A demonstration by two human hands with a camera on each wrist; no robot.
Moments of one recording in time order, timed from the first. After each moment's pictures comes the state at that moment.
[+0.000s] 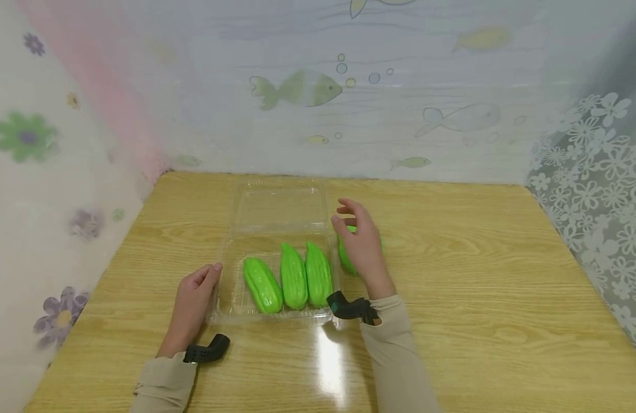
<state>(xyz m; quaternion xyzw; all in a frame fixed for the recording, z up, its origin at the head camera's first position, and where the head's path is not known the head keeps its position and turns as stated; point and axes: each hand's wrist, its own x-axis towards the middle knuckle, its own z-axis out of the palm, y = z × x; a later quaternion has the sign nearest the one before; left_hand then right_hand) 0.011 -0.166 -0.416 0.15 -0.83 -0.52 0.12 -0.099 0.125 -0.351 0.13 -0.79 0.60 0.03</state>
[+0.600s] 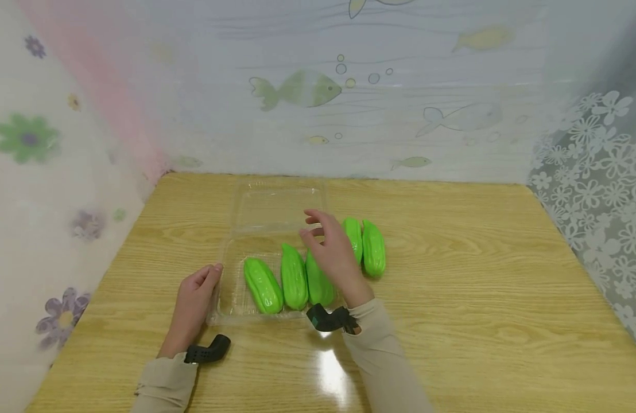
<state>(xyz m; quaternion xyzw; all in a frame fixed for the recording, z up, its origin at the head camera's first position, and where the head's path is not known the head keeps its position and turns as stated) 0.009 -0.166 -0.415 0.15 -0.83 -0.52 0.12 -0.083 0.089 -0.351 0.19 -0.82 0.55 0.00</state>
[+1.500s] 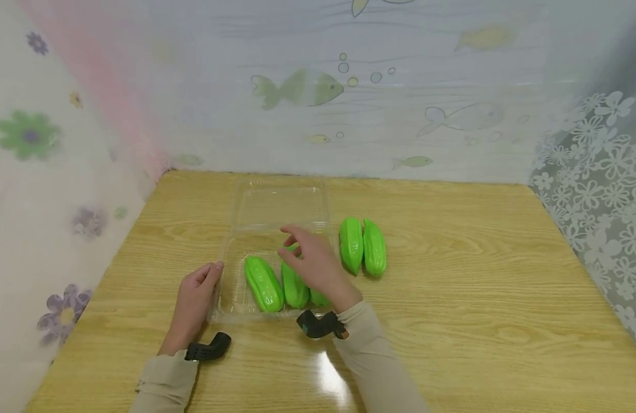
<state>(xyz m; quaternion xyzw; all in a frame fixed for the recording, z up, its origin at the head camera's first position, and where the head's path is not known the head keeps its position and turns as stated) 0.011 -0.166 -0.414 0.15 -0.84 -0.51 0.12 -0.073 0.066 -0.356 0.28 -0.85 0.44 -0.09</state>
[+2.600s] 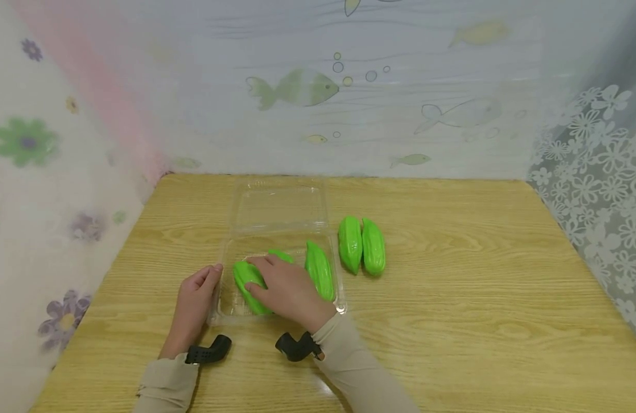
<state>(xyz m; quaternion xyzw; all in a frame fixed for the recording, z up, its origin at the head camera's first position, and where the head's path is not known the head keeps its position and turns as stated) 0.010 -0.167 -0.416 0.15 -0.83 -0.53 0.12 -0.034 0.028 -0.359 0.36 -0.91 0.20 -0.04</state>
